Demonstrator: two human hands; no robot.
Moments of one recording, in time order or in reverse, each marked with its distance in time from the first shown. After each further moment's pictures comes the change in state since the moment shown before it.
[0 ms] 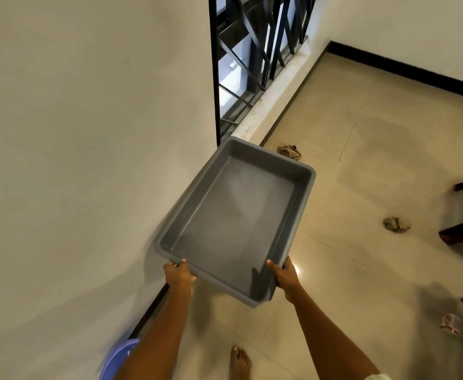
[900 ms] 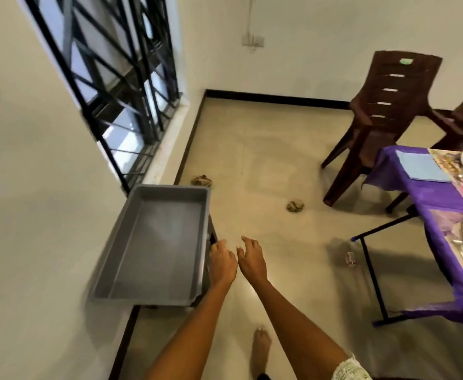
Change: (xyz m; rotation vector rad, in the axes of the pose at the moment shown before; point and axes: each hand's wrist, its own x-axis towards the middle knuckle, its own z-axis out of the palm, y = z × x) left_hand -0.292 -0.029 0.082 0.936 -0.643 0.985; right_hand -0.178 -0.061 -0.104 -0.440 0.476 -0.354
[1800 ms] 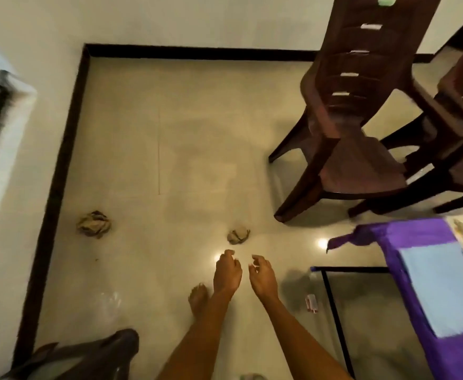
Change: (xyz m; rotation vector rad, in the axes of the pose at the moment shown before) left_hand 0.445 0.274 0.403 0.031 -0.513 -0.064; right_hand 0.522 0.256 -0.214 0.087 0.049 0.504
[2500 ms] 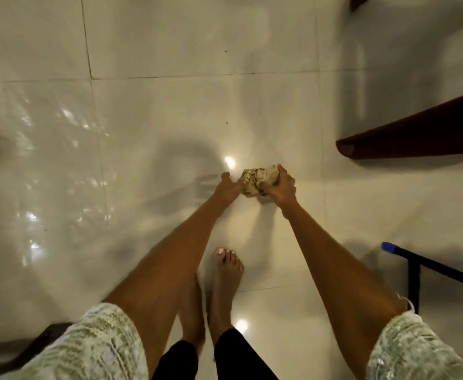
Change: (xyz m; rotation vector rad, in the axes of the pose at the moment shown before) left_hand 0.440 -0.186 0.189 -0.249 -0.364 -0.428; right_hand 0.455 0.195 0.201 0.051 -0.188 0.269
